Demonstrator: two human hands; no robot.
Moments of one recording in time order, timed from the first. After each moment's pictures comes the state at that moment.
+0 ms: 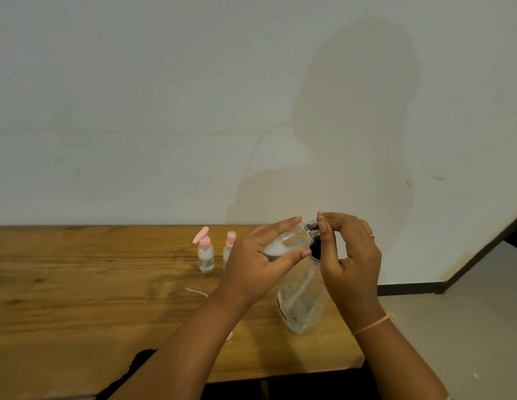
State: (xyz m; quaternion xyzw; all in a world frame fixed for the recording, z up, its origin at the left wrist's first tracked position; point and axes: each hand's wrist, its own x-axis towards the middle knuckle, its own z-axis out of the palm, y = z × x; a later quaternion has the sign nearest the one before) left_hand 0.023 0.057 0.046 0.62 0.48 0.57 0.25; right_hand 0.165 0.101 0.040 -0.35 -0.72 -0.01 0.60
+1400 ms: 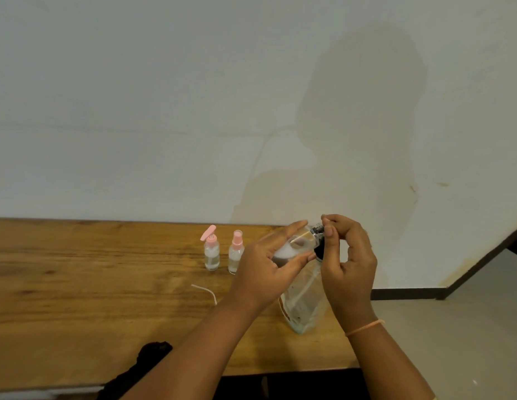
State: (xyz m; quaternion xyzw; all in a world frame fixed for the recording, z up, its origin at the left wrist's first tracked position) left_hand 0.032 0.046 0.045 0.60 0.49 0.57 0.28; right_hand 0.156 0.091 0.037 -0.36 -0.69 0.08 0.62
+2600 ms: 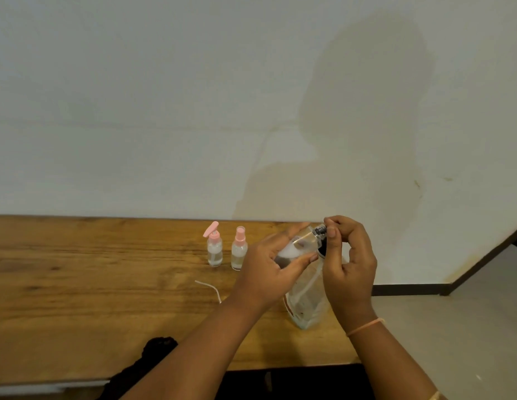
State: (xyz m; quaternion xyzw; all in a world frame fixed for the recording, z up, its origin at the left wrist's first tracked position) left_hand 0.033 0.045 0.036 0.60 0.49 0.56 0.29; right_hand 0.156 0.090 0.026 -0.37 -0.68 0.12 0.63
